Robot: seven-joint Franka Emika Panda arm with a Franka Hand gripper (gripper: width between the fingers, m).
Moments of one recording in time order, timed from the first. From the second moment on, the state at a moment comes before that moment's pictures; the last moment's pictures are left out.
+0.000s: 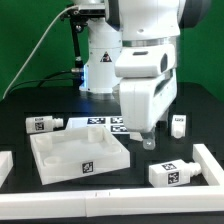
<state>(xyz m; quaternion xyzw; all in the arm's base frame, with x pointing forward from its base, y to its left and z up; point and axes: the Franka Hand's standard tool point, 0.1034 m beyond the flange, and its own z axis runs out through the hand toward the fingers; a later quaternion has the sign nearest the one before) 0.579 0.054 0.071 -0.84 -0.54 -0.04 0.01</state>
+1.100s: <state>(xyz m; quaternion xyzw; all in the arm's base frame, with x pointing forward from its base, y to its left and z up) 0.610 0.080 0.029 -0.82 -0.56 -0.06 0.01</state>
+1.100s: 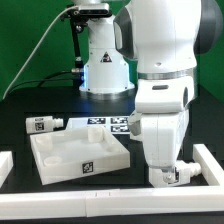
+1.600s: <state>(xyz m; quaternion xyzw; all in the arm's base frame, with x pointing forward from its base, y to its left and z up) 0.608 0.080 0.029 -0.82 -0.56 -0.06 0.01</state>
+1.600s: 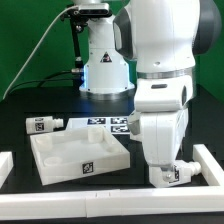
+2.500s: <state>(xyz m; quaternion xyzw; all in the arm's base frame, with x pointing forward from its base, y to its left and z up) 0.596 0.080 0.025 -0.83 -0.56 -0.06 0.01</state>
